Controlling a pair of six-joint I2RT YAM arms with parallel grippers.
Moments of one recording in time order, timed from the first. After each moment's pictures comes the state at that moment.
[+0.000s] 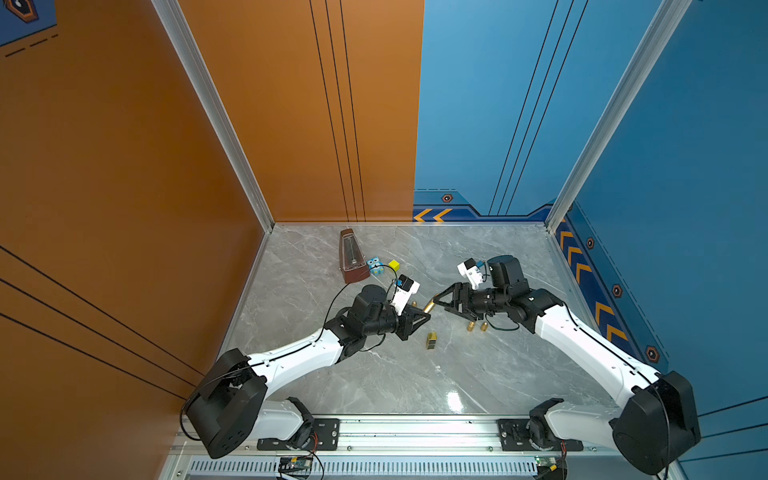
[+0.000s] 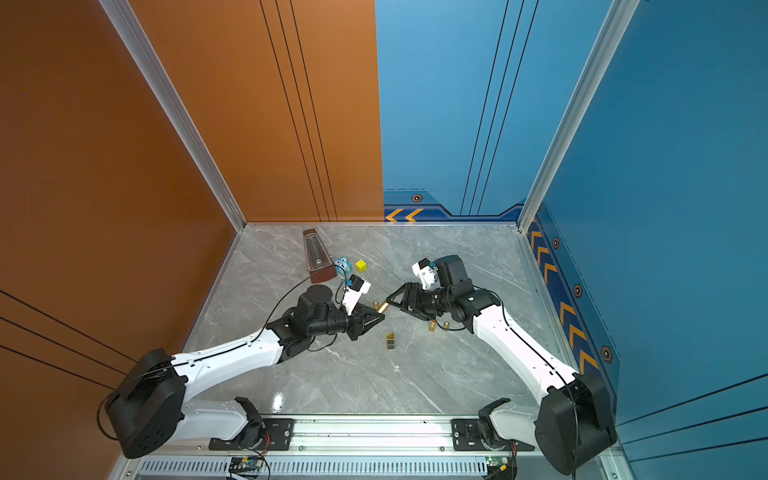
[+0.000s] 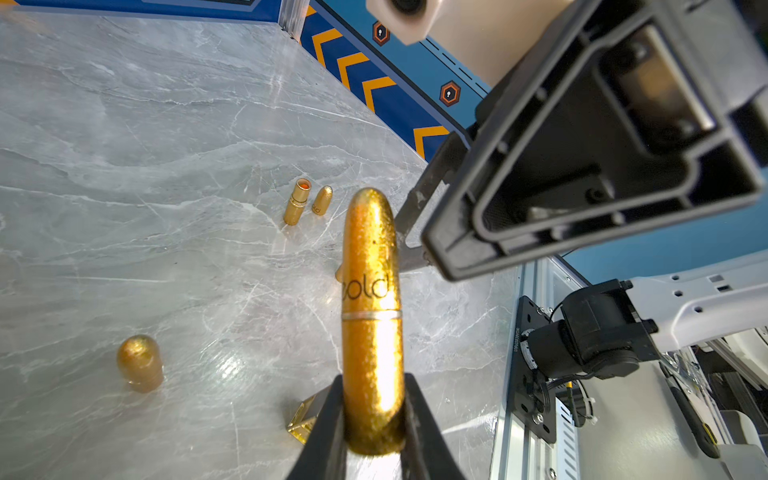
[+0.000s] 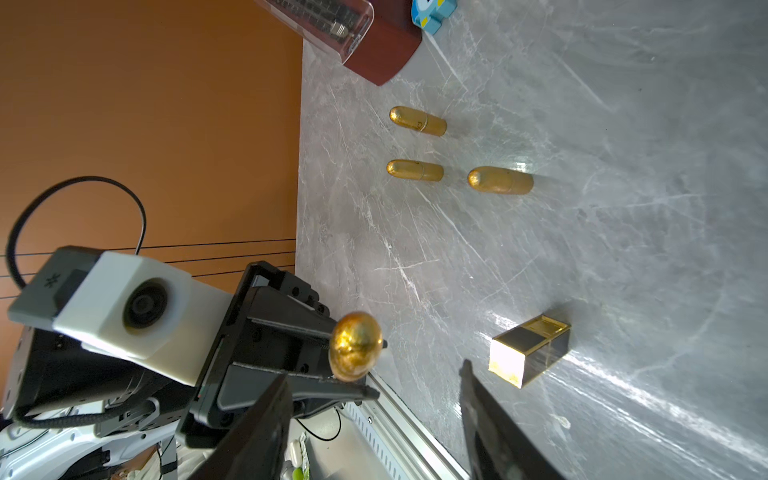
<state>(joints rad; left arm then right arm) -0.73 1.33 0.69 0.26 0.46 -0.35 0.41 1.26 0.94 -0.40 -0.71 0.78</state>
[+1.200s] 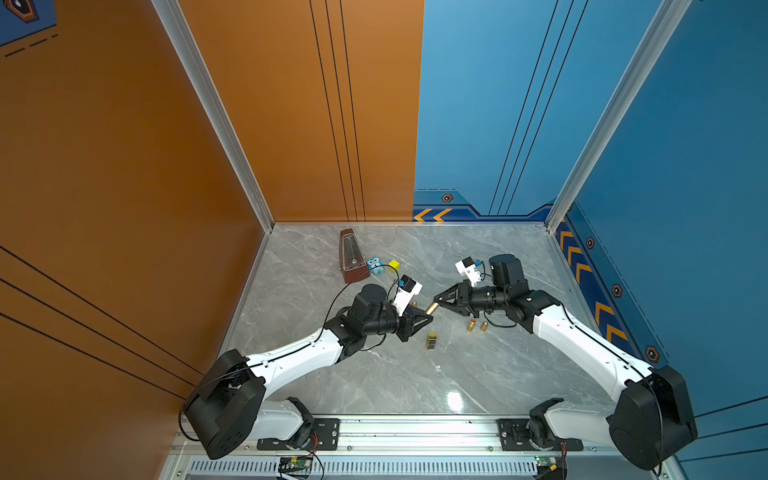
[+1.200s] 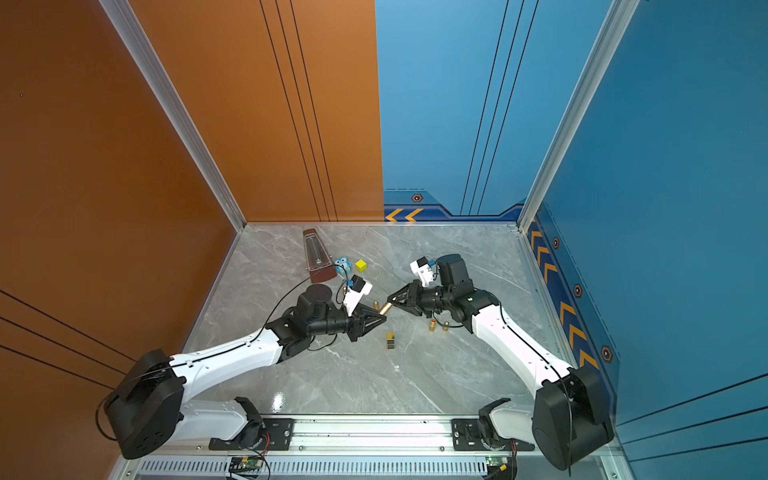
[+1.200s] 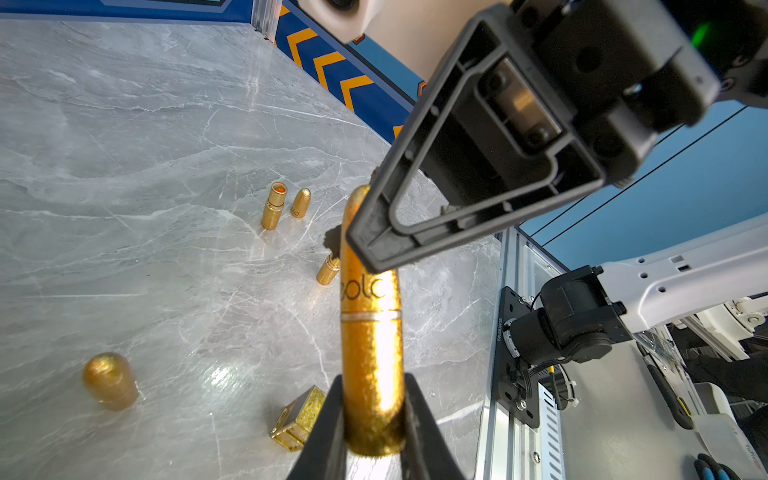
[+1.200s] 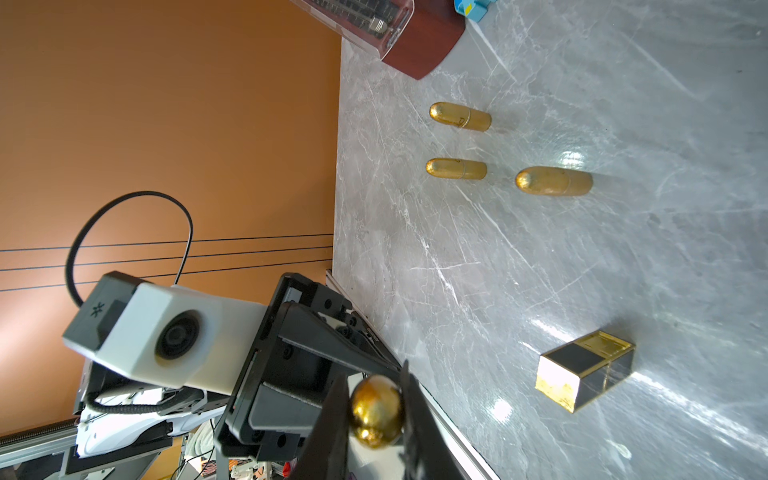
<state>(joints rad) -0.73 1.32 0.69 0.26 0.50 -0.34 0.40 1.29 0.91 -0.28 -0.81 0.85</state>
